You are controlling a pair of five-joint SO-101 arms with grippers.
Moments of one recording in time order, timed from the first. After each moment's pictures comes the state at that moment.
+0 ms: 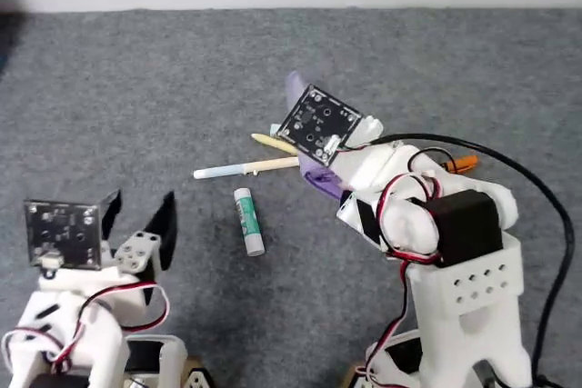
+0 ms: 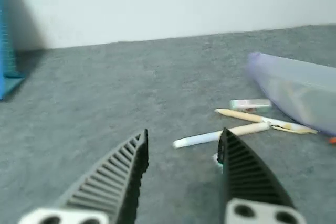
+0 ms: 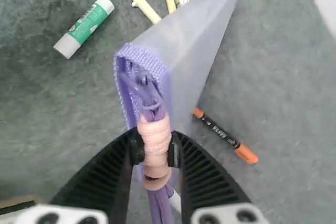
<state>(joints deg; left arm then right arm) -2.7 -84.7 40.5 82.8 1.0 -20.2 -35.8 1.1 99.7 36.9</state>
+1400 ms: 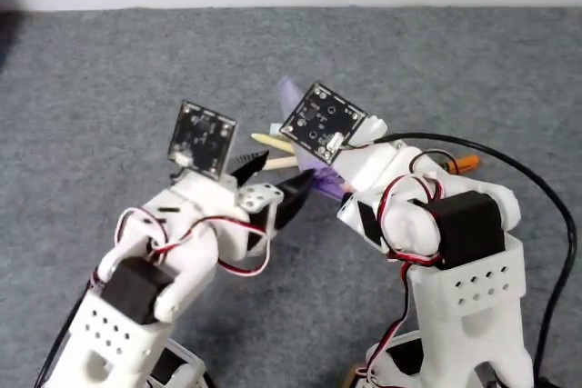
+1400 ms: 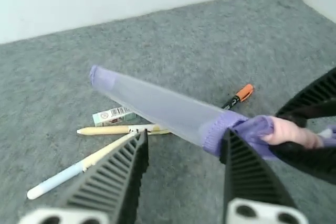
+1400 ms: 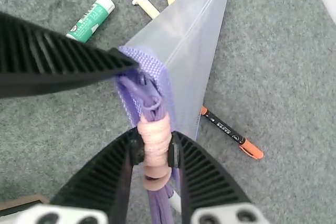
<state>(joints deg) 28.0 -55.9 42.8 57.1 12.5 -20.1 -36.0 1.1 100.4 35.8</state>
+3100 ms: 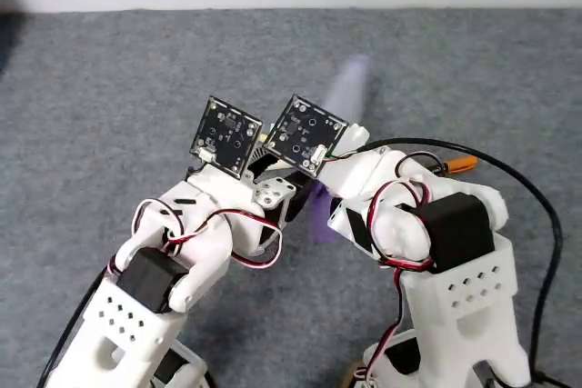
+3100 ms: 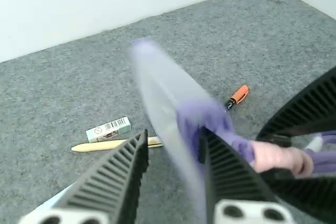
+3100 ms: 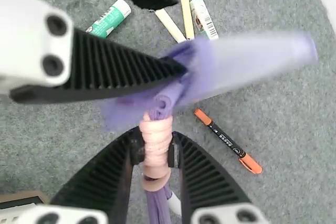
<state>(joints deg) 30.0 -53.0 42.0 51.9 8.9 -24.1 -36.0 1.1 100.6 37.6</state>
